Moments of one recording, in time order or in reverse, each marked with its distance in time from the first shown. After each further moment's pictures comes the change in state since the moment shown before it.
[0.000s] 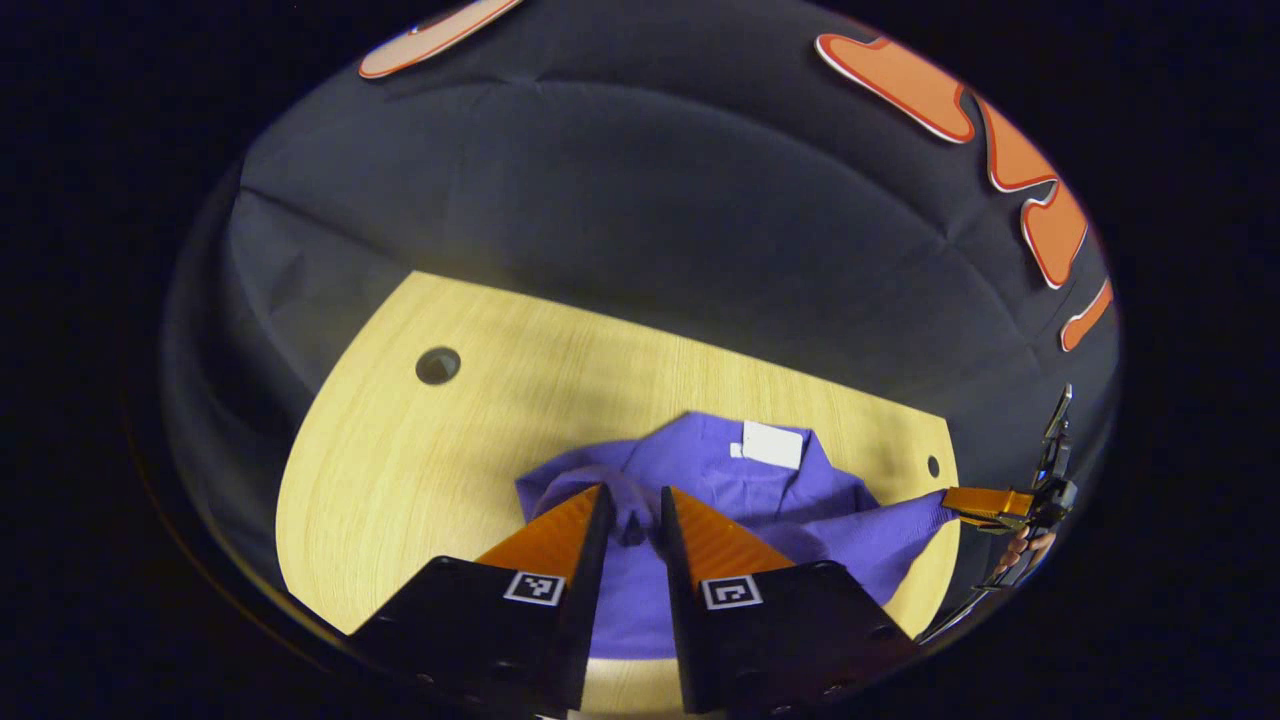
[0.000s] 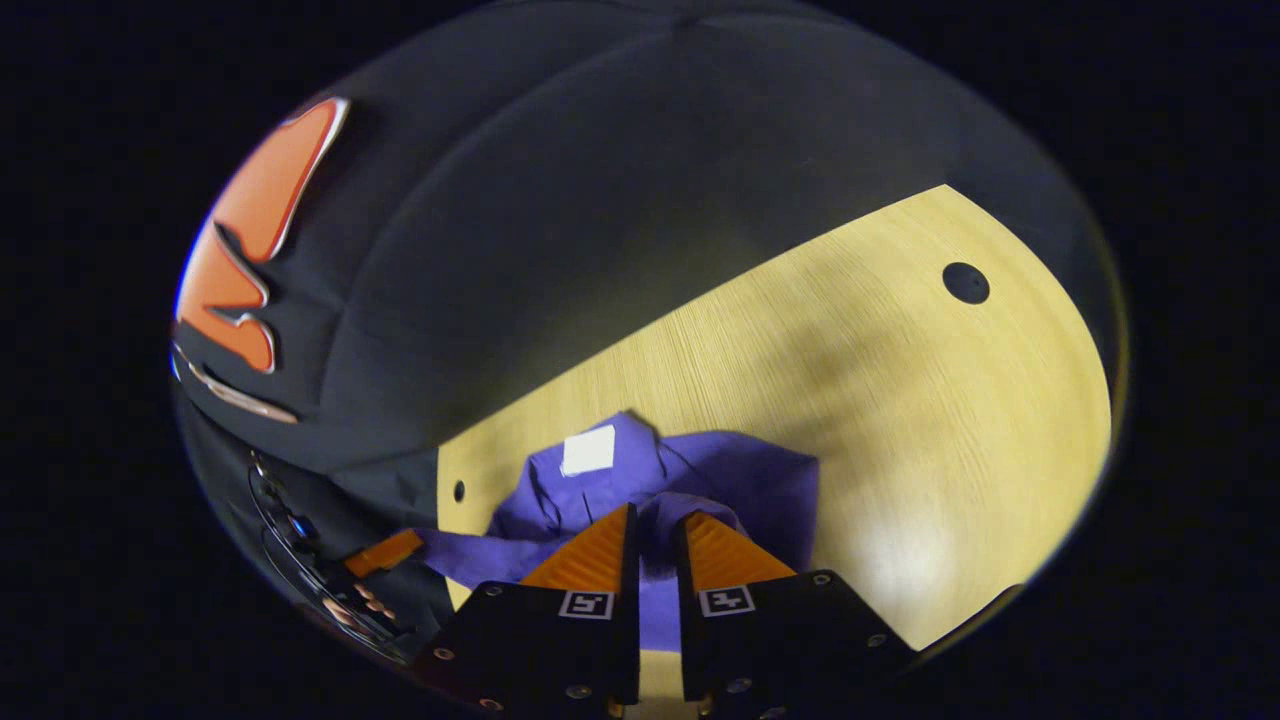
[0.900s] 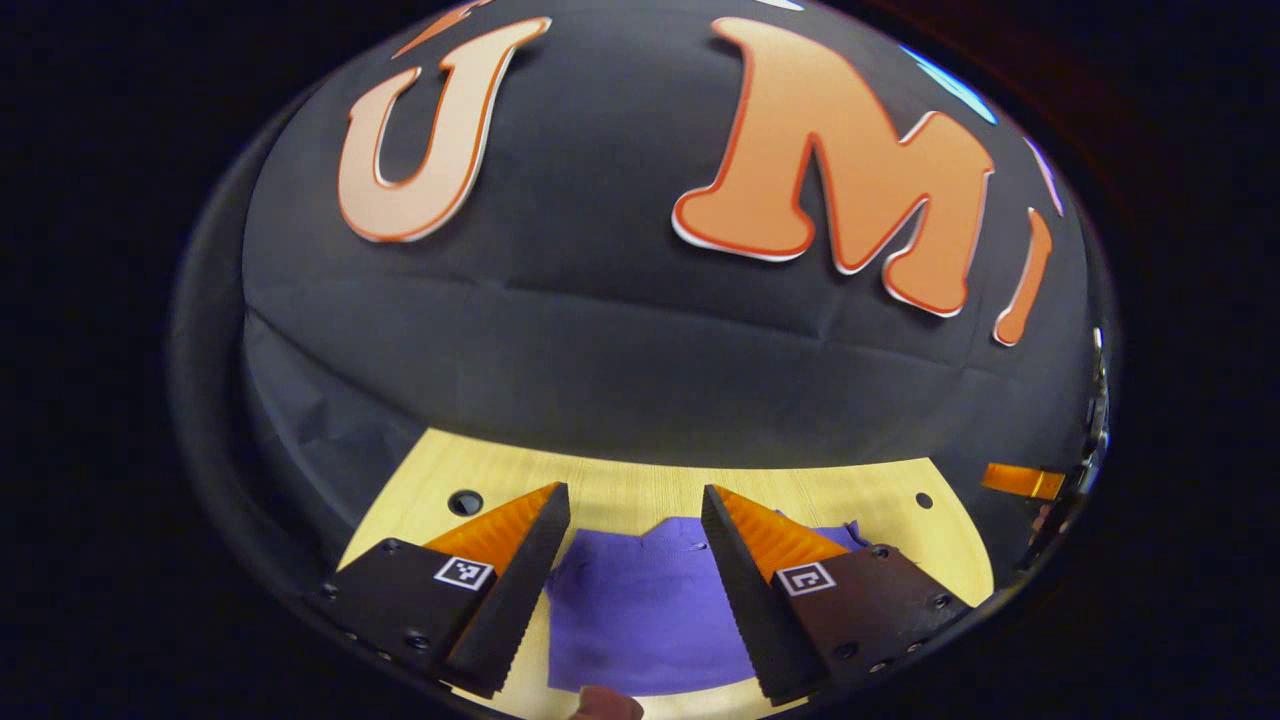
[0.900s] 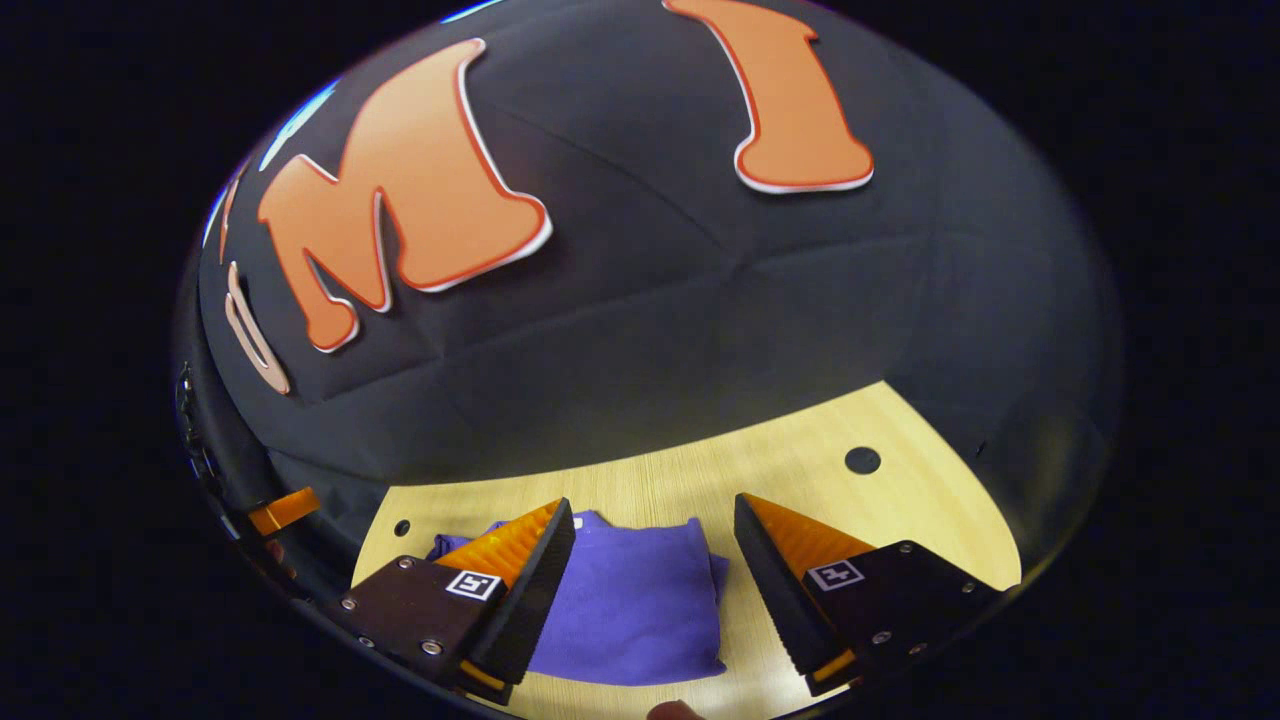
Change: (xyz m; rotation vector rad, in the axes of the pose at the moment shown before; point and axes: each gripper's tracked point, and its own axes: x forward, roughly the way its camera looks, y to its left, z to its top) left arm -0.121 -0.040 0.048 0.188 -0.415 -0.029; right arm -0.134 0.022 0.031 -0.344 -0.507 -0.153
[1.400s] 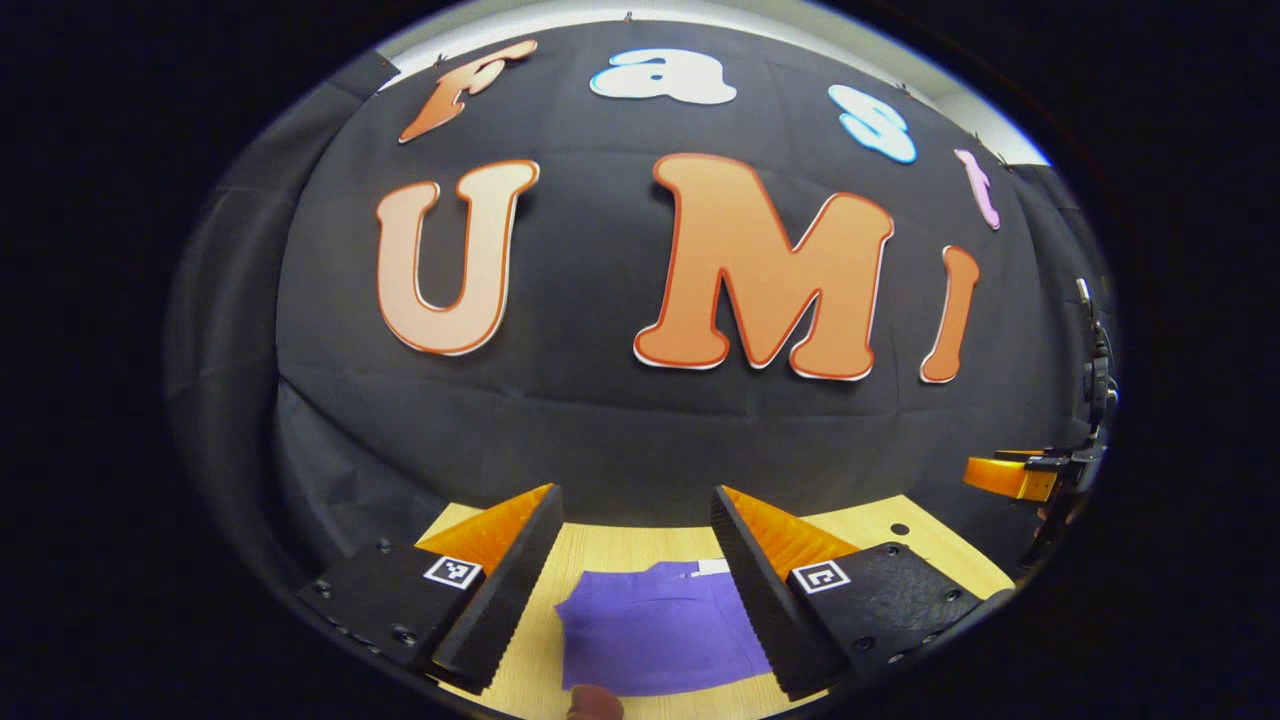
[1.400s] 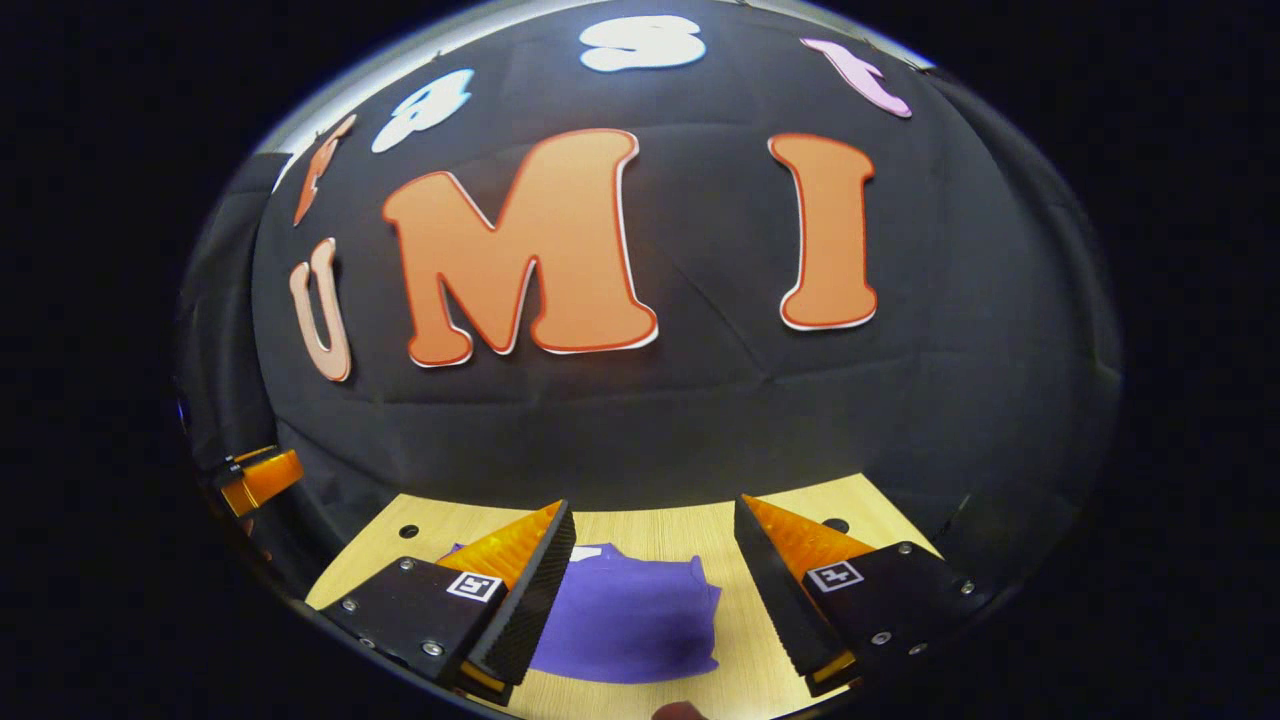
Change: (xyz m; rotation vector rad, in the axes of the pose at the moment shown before) left arm -0.136 -0.020 0.031 0.039 -0.305 -0.043; right arm -0.107 0.058 0.020 -0.191 -0.259 0.007
